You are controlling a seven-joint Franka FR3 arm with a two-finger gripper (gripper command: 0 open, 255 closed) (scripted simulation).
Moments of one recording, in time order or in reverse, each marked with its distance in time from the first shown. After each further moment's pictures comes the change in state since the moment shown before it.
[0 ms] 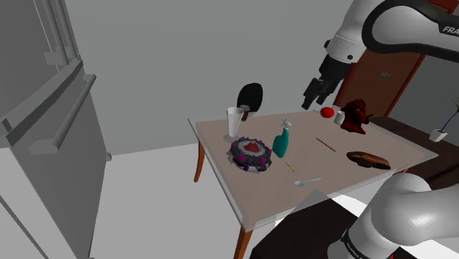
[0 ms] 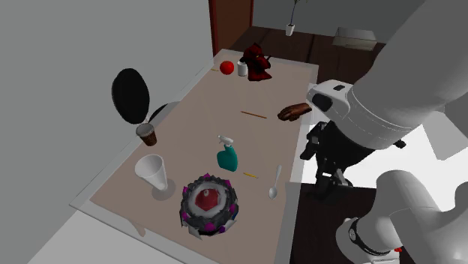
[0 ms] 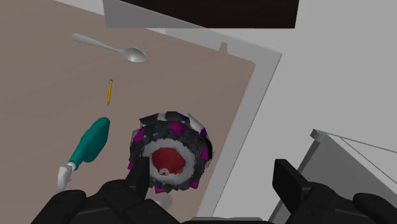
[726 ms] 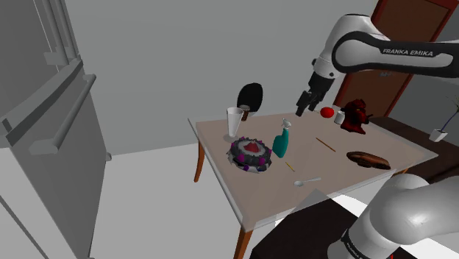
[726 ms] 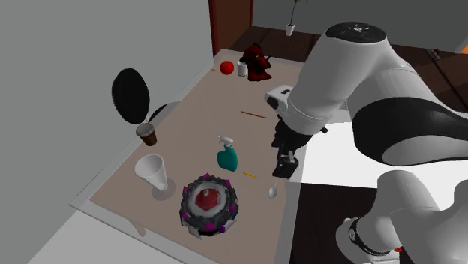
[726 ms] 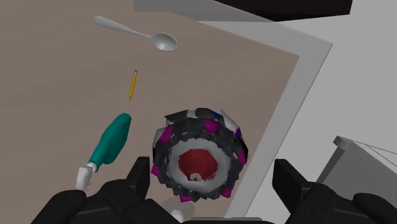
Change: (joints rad) arm -0.038 0.153 -0.137 -0.067 -0.083 0.198 -0.150
